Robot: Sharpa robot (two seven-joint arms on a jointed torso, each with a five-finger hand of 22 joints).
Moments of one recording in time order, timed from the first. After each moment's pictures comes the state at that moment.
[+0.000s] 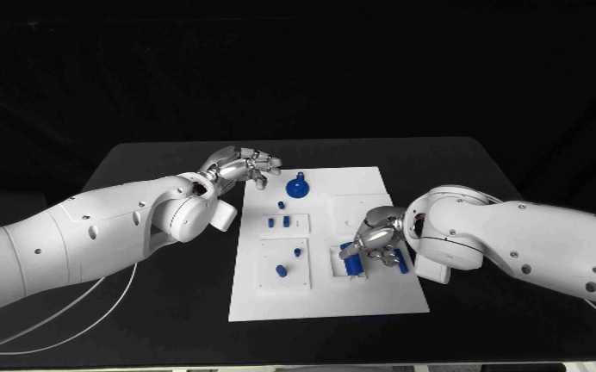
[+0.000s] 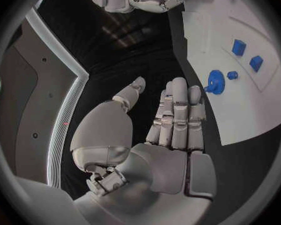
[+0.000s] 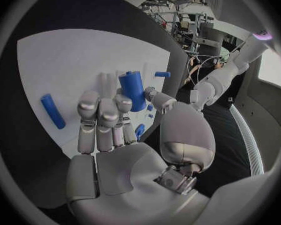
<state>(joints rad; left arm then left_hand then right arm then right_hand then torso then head) 1.18 -0.77 -0.12 1.35 -0.24 -0.21 0.27 0.98 -0.10 0.46 -0.20 0.06 0.85 0.17 0.27 0.50 1.20 0.09 0.09 0.16 1.11 -0.02 1.09 0.31 0.05 0.82 -0.09 0.82 1.20 1.24 -0.82 -0.16 1.66 -0.85 0.07 -0.59 0.86 -0.18 0.70 0.02 0.05 0.97 0.07 0.32 0.58 1.19 -0.03 1.00 1.16 1.30 -0.13 1.25 1.03 0.19 1.21 -0.07 1.08 1.31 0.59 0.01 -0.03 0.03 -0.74</state>
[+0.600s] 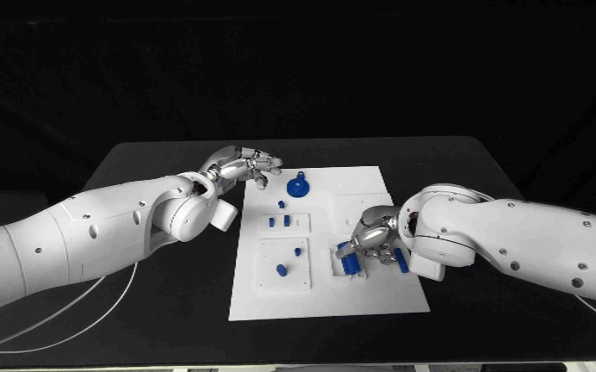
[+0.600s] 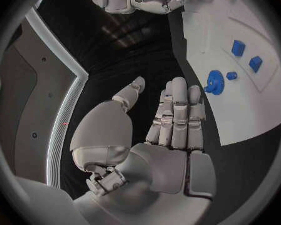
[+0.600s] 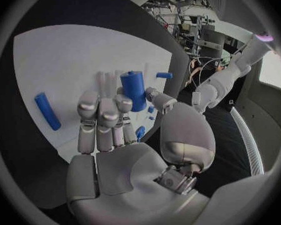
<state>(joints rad) 1.18 -0.78 -0.12 1.35 -0.24 -0.21 0.27 0.98 -0.10 0.46 -0.20 0.06 0.85 0.17 0.27 0.50 1.20 0.09 0.09 0.16 1.11 -0.02 1.09 0.31 0.05 0.82 -0.09 0.82 1.20 1.24 -0.79 -0.17 1.63 -0.86 0.08 -0.59 0.85 -0.18 0.70 0.02 0.05 0.98 0.06 0.32 0.58 1.20 -0.03 1.00 1.16 1.31 -0.13 1.25 1.04 0.19 1.21 -0.07 1.08 1.31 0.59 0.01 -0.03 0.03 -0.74</state>
